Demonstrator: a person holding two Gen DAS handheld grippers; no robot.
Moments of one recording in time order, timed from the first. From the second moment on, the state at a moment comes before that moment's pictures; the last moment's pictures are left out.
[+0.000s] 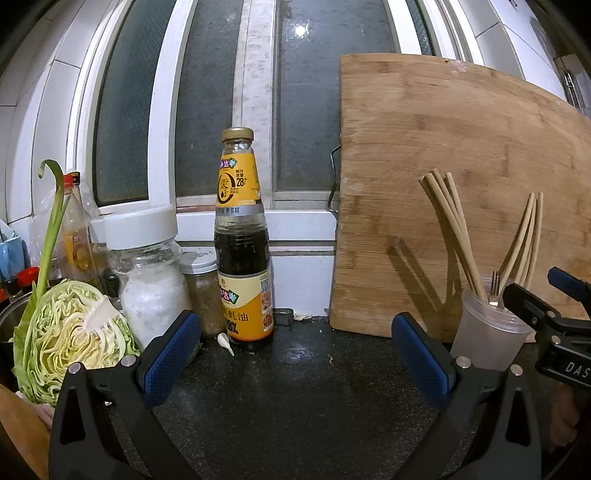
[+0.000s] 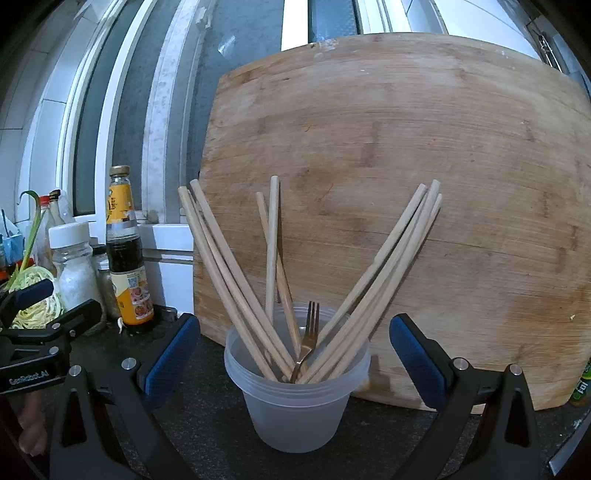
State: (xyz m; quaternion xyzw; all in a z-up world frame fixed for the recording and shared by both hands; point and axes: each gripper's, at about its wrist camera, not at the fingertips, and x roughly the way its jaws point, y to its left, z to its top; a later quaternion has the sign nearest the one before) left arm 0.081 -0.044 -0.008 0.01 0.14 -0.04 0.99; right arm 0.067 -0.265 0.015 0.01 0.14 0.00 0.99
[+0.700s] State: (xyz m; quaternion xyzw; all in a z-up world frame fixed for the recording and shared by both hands) left arm 0.080 -0.043 -0.008 0.01 0.14 -0.04 0.99; right arm 0.071 -0.266 0.014 0.01 0.14 0.00 0.99
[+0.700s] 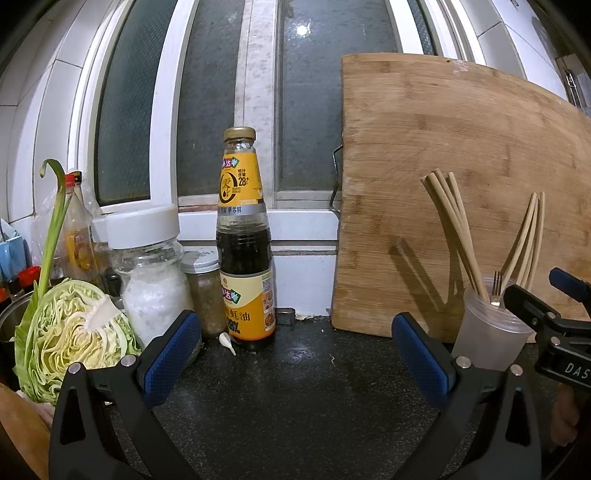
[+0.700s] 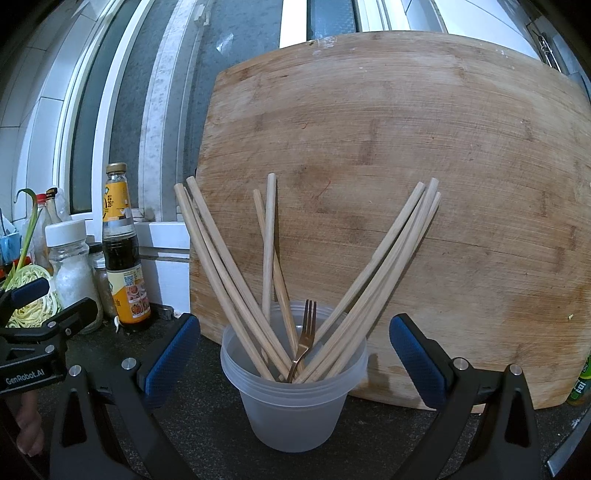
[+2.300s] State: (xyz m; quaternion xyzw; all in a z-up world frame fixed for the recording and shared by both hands) left arm 0.079 -0.043 -0.007 0.01 0.14 -0.04 0.99; right arm 0.075 -0.270 0.014 0.01 0.15 -0.01 0.99
